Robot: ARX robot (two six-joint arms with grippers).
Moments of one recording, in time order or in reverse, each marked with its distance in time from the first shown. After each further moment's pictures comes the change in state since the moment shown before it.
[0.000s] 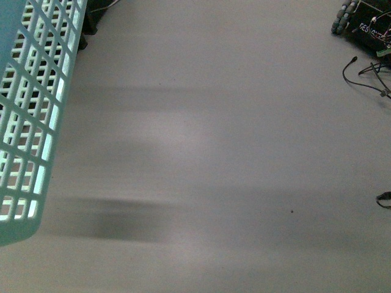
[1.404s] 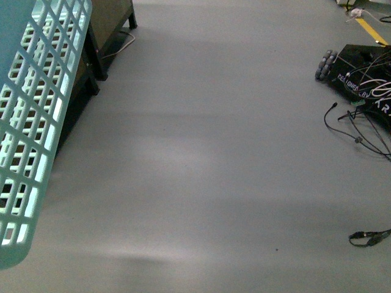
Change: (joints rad) left arm -0.003 -0.016 0.011 -0.006 -0.002 0.001; right arm 0.000 0.000 0.000 0.000 0.000 0.000
